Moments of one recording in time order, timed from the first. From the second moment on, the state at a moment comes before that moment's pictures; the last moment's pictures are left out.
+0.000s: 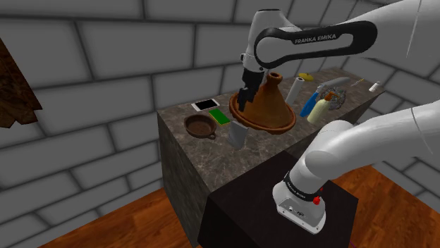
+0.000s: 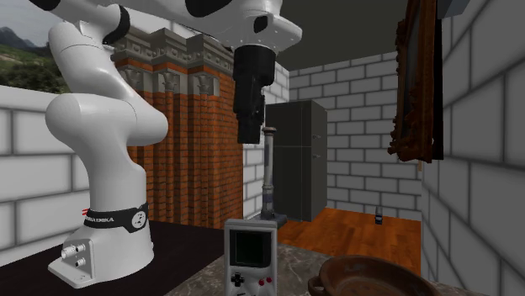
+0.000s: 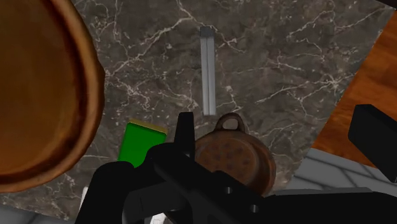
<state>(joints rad) -0.02 -0.63 -0.02 -2.62 -0.02 1.94 -0.19</state>
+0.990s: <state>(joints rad) -0.04 -0.22 -0.07 -2.69 -0.03 2.41 -0.23</state>
